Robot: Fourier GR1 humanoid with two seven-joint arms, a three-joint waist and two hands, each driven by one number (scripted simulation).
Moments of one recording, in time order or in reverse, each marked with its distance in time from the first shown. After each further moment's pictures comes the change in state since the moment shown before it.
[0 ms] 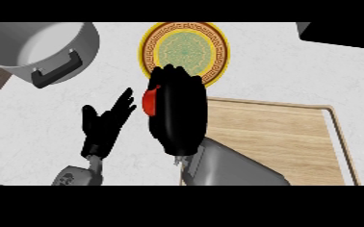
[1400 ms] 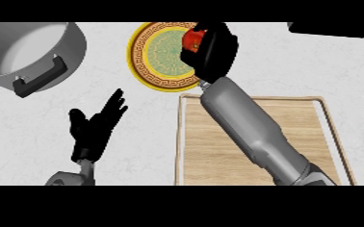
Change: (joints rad) left arm 0.041 0.016 0.033 -0.050 -0.005 0.018 0.005; right arm -0.194 0.004 -0.318 0.647 0.101 -0.646 -0.051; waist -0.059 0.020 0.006
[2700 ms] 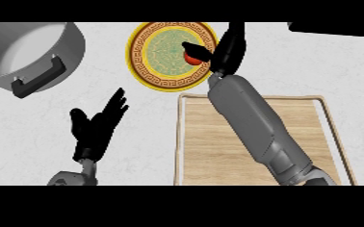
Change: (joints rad) left arm -0.003 -0.017 0.004 0.002 -0.006 -0.002 -0.004; right arm 0.010 0.004 -0.169 0.115 -0.783 -0.175 -0.602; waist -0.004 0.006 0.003
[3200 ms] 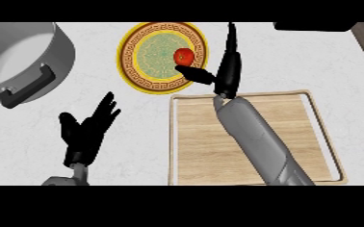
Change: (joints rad) left arm 0.039 0.018 0.045 0.003 0.005 0.003 -0.012; right arm 0.214 0.003 0.045 -0.204 -0.369 0.170 -0.358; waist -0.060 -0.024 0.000
